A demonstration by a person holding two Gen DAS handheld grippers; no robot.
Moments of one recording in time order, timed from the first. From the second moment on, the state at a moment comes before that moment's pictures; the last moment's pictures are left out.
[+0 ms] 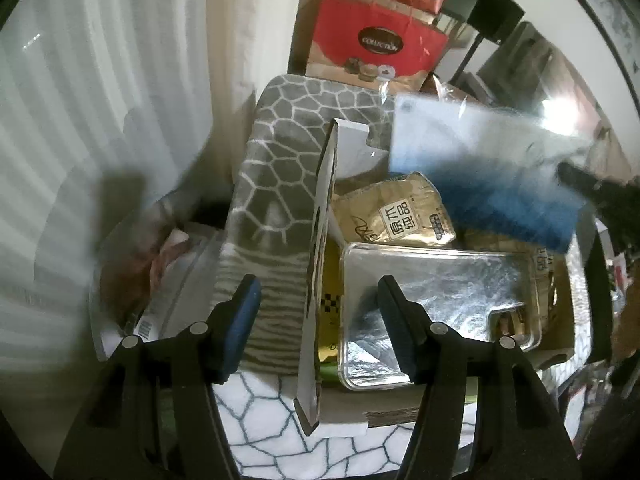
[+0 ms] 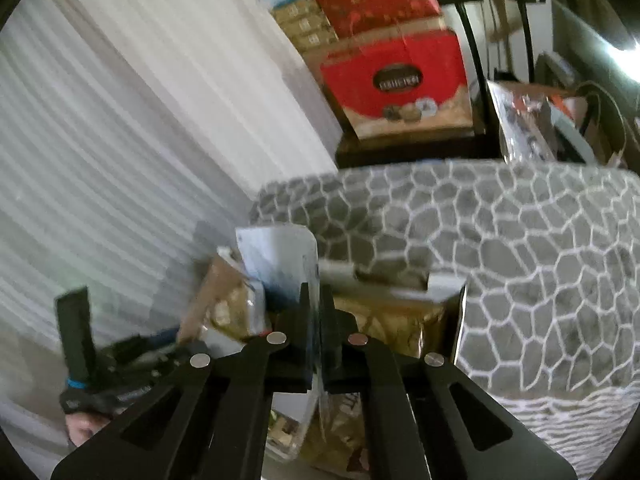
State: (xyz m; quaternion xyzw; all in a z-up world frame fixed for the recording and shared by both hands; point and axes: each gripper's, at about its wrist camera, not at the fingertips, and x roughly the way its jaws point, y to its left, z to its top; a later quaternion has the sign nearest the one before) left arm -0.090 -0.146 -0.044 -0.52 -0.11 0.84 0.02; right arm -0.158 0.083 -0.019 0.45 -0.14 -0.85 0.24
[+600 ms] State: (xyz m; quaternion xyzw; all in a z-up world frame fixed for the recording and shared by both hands) left arm -0.078 -0.167 -0.019 -0.50 -0.14 0.86 0.02; right arm -0.122 0.103 0.031 0.45 -0.22 -0.78 0.36
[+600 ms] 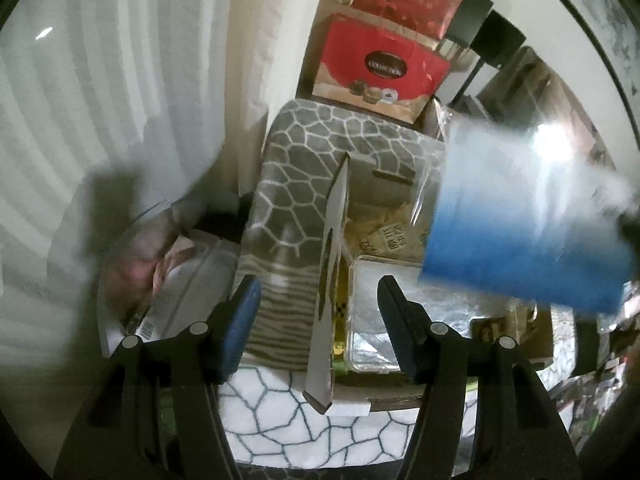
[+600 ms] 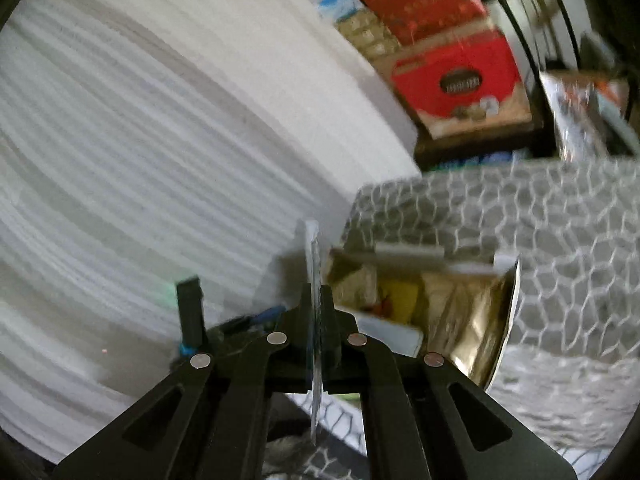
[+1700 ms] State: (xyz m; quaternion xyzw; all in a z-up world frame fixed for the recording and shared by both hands) left arm -0.094 -0.148 -0.047 -0.53 -0.10 0.84 0.00; right arm -0.135 0.120 -0.012 0.49 -0.04 -0.84 0.20
